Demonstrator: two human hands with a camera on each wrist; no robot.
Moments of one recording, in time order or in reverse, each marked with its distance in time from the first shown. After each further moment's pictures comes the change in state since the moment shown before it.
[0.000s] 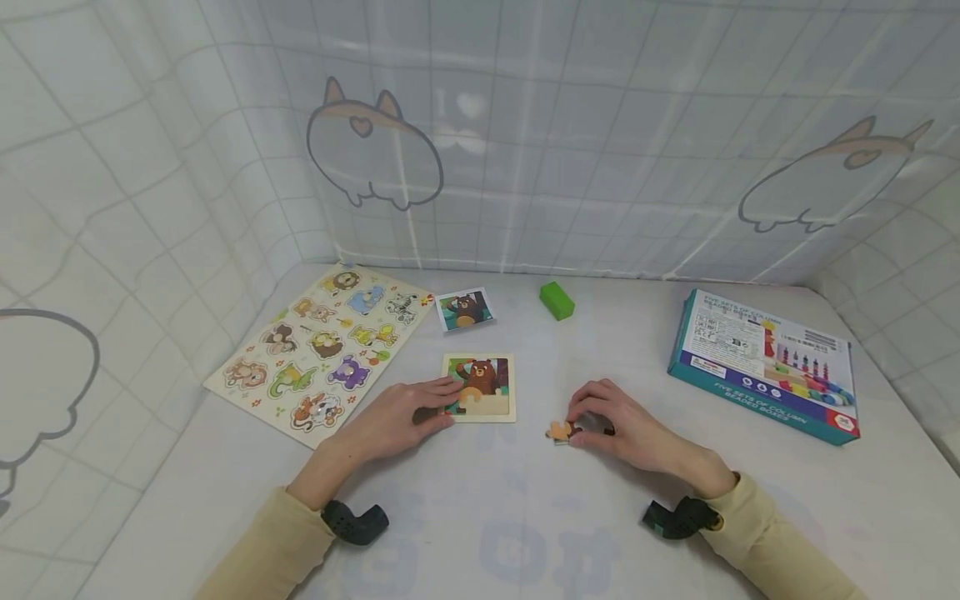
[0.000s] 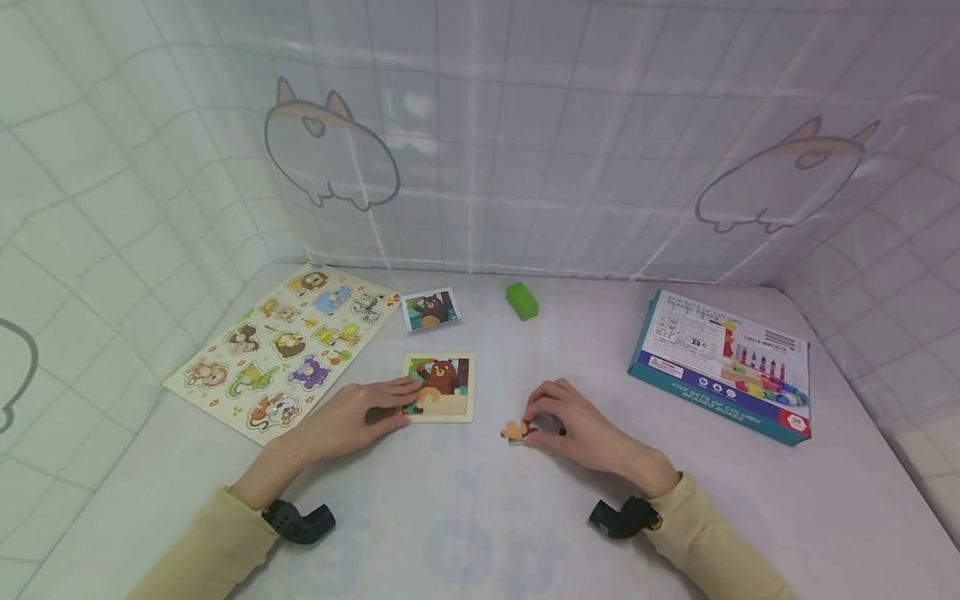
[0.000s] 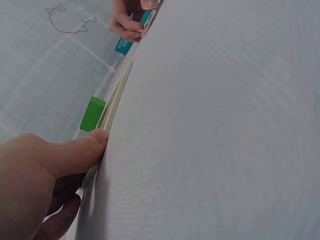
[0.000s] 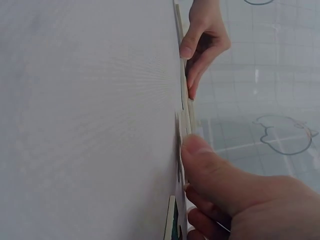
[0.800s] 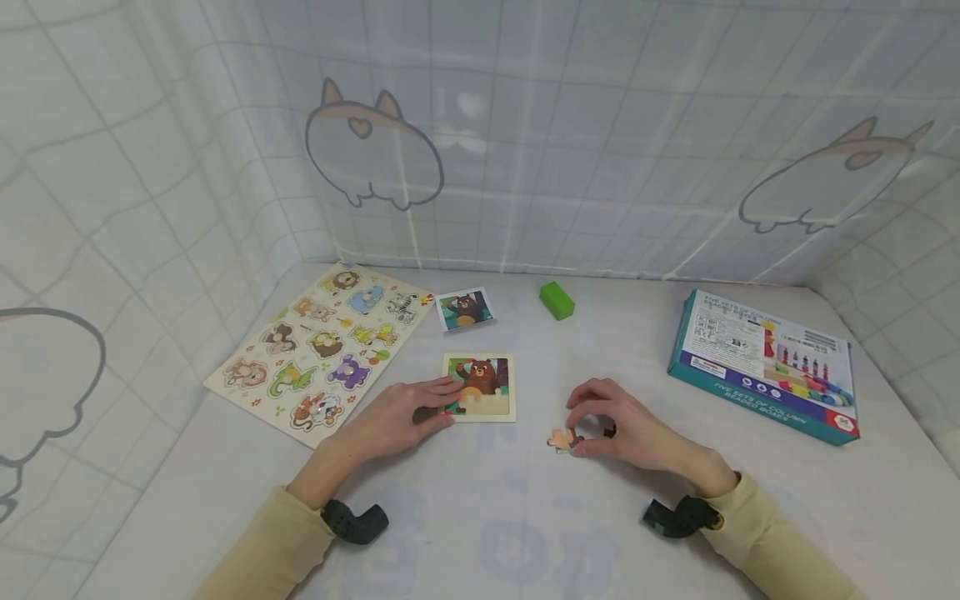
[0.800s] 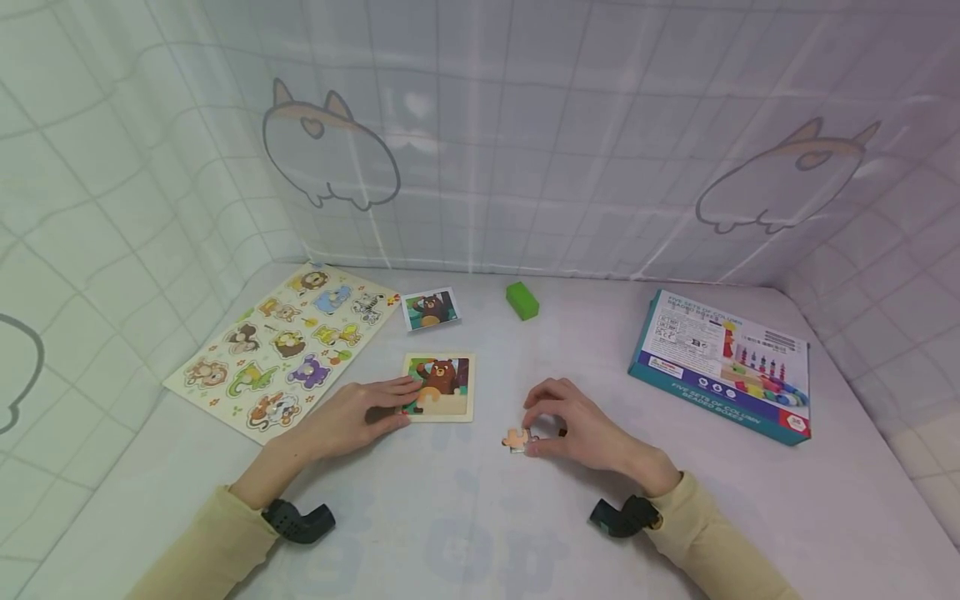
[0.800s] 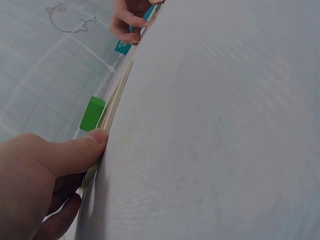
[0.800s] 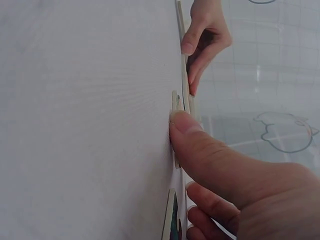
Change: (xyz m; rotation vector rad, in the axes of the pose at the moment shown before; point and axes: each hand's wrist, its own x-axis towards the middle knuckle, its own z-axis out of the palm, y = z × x) left_hand -0.001 0.001 -0.001 0.000 0.018 0.035; right_hand -0.002 -0.001 -0.003 0.025 -0.015 0.023
